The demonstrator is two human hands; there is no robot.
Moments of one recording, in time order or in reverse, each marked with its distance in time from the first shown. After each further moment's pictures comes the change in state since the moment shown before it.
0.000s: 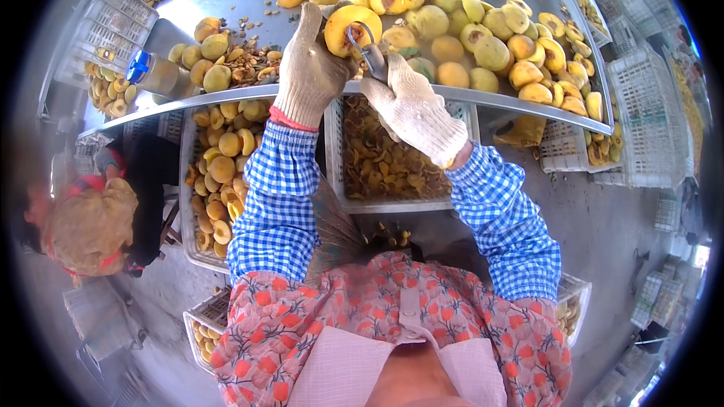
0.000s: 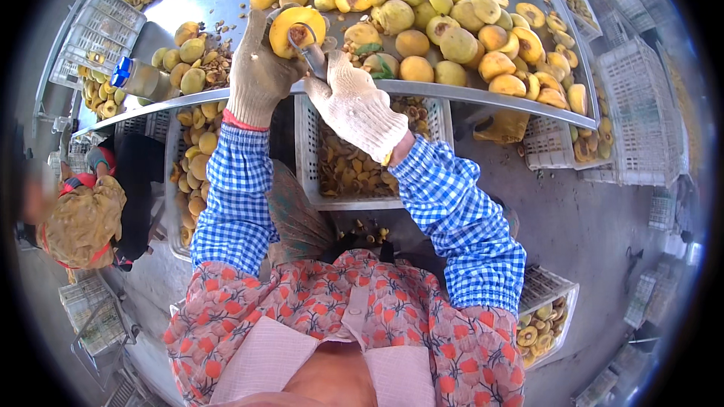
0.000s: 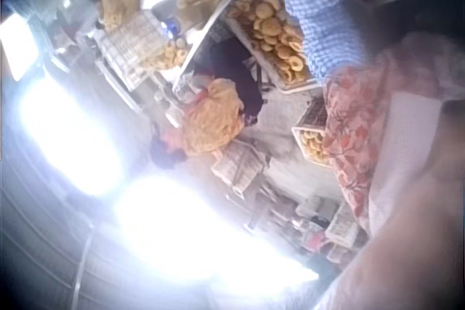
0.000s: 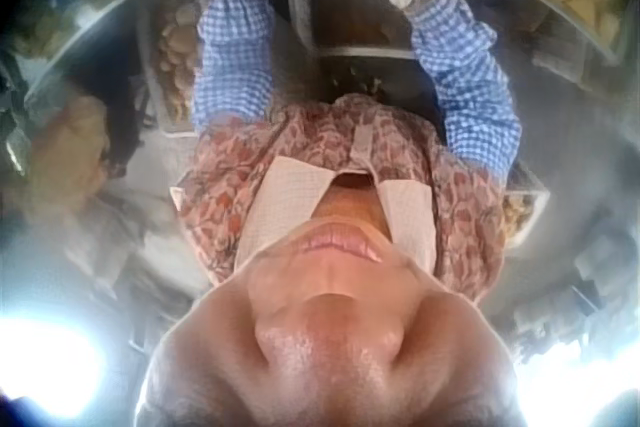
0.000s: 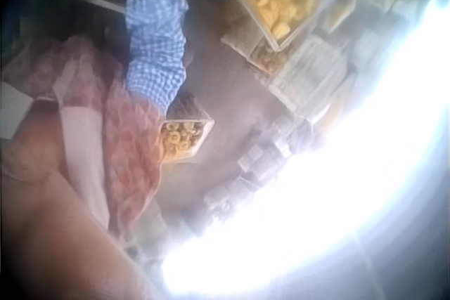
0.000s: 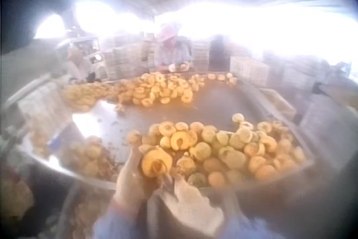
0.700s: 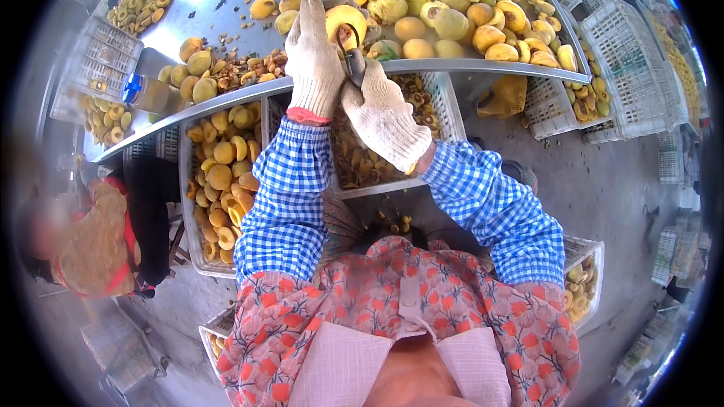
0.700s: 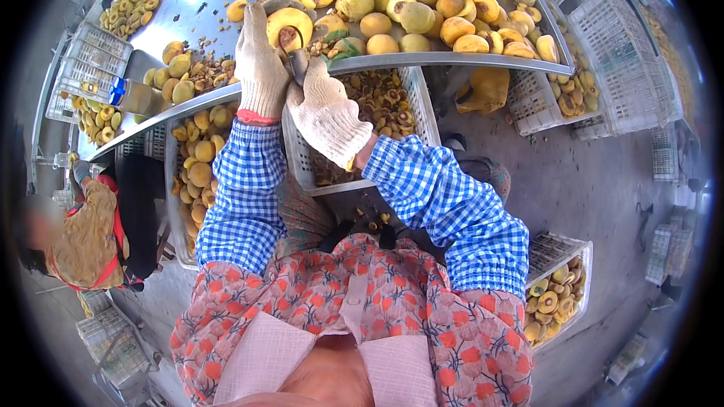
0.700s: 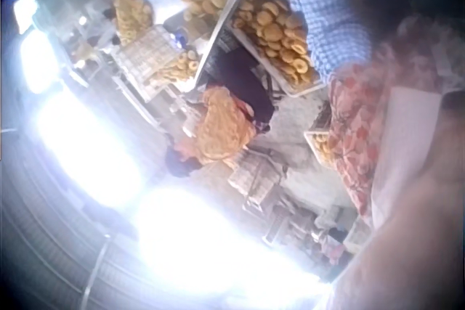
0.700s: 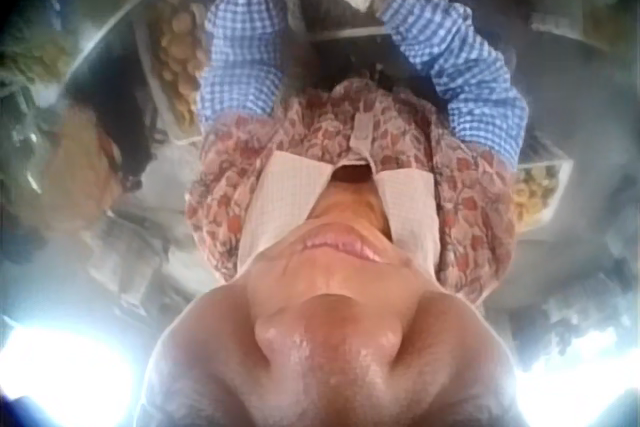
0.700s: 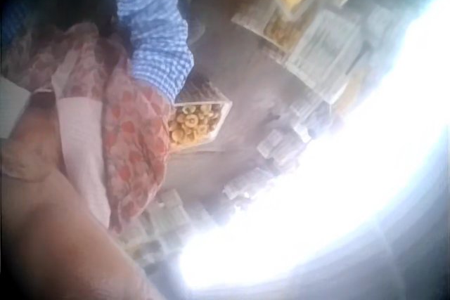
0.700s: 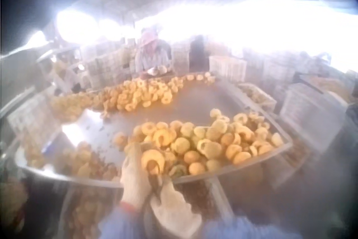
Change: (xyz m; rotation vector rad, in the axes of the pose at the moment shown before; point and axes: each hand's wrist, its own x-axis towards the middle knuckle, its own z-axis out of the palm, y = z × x) left_hand -0.015 0.058 0.046 -0.159 0.321 -0.036; right_hand -0.041 -0.035 0.014 -0.251 0.198 0.093
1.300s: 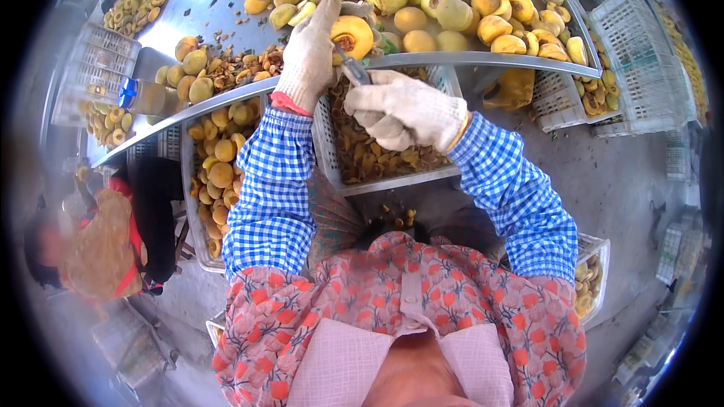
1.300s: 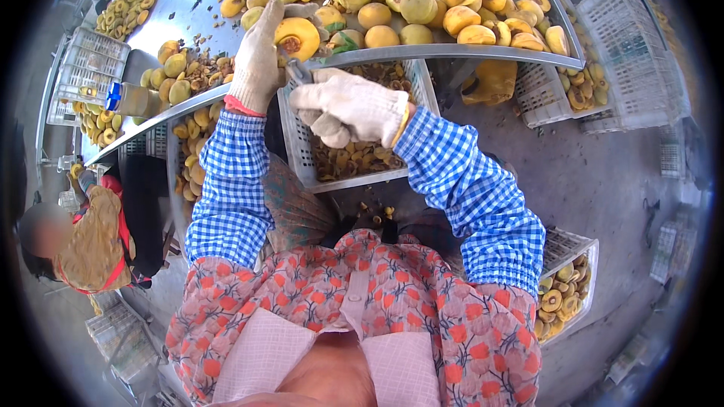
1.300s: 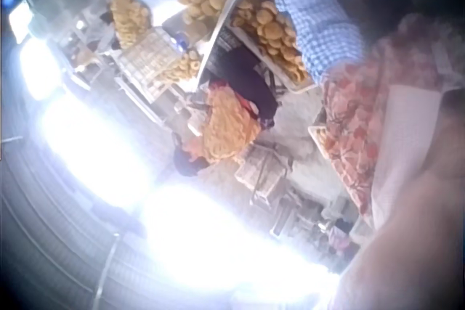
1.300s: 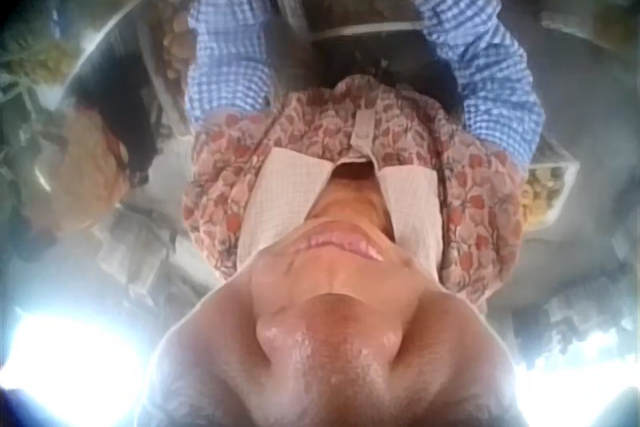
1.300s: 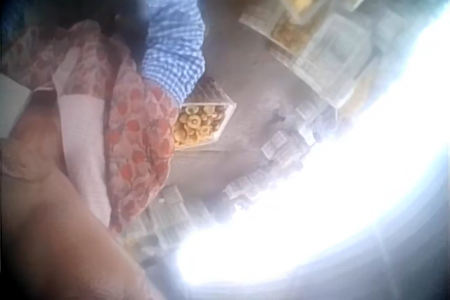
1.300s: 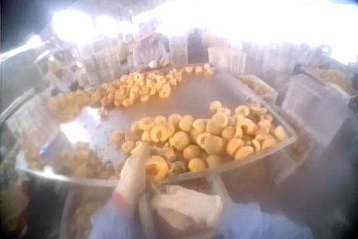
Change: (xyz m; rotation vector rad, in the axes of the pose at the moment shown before) left_hand 0.020 0.006 -0.006 -0.373 -0.255 -0.702; right_hand 0.023 0.022 -0.063 1.515 -0.874 0.881
